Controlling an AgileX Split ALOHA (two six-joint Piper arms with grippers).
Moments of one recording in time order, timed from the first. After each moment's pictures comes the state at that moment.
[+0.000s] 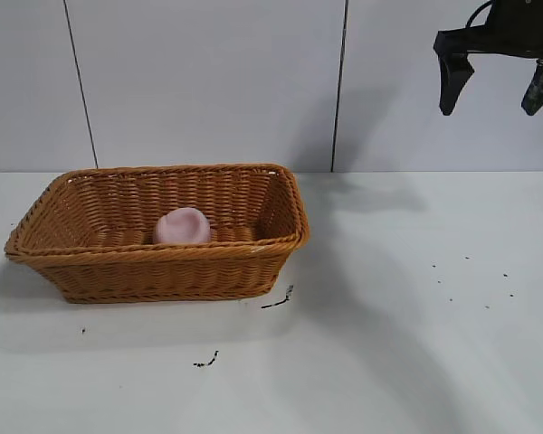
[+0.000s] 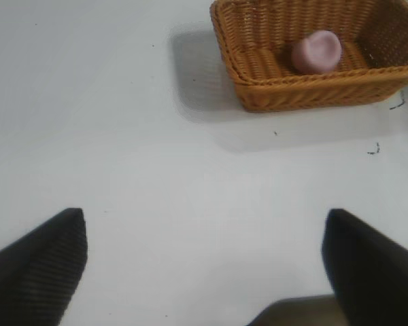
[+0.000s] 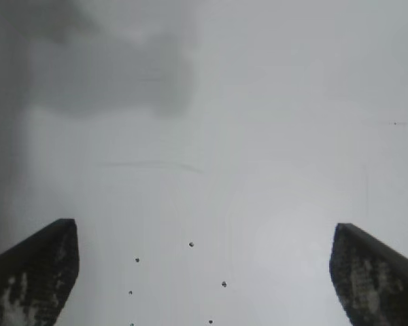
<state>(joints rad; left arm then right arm) -0.02 -0.01 -0.50 -0.04 1.07 0.08 0.02 1.97 -1.84 0.02 1.21 -0.04</state>
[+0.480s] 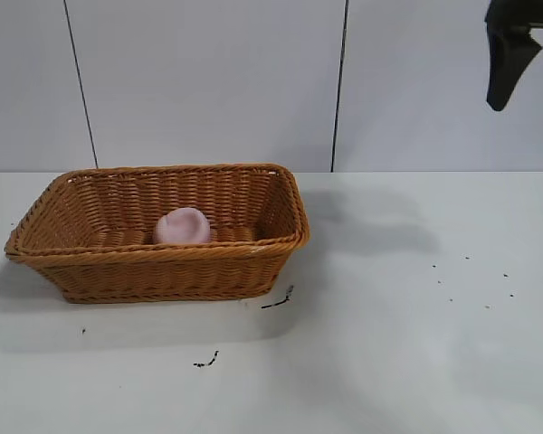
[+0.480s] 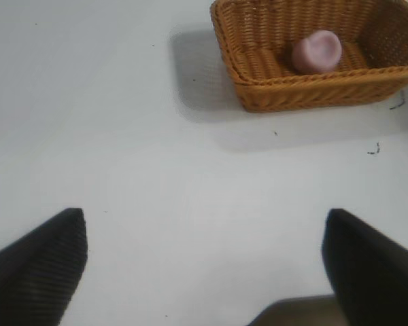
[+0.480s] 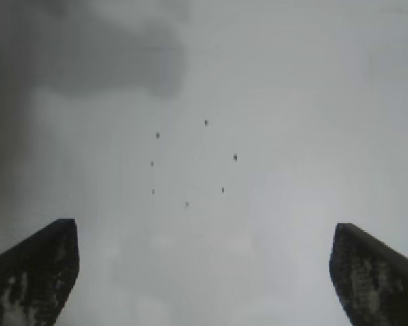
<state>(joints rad) -0.02 -0.01 -0.50 -0.04 1.07 0.08 0.02 1.25 -1.07 0.02 1.21 -0.08</state>
